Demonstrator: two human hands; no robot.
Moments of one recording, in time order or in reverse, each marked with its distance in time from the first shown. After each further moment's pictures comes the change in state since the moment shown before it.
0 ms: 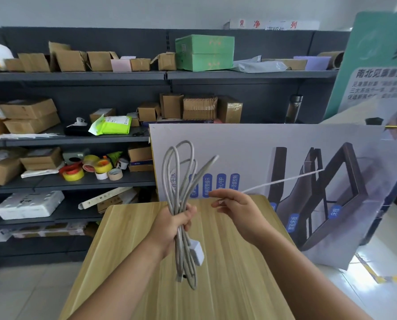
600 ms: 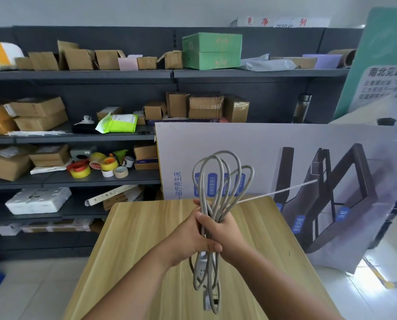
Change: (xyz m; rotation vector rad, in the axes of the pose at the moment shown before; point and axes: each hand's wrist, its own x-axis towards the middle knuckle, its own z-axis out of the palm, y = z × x) left_hand -0.012 -0.004 0.016 0.193 -0.379 -0.028; right_hand -0.009 0.030 0.058 0.146 0.044 0.053
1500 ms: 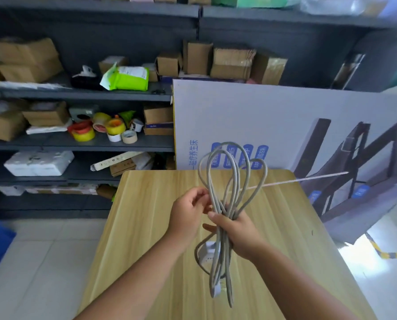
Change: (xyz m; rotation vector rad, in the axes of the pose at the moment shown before) left_hand 0.010 -0.073 -0.106 0.111 0.553 0.025; right_hand 0.047 0.073 0.064 0.089 -0.119 0.222
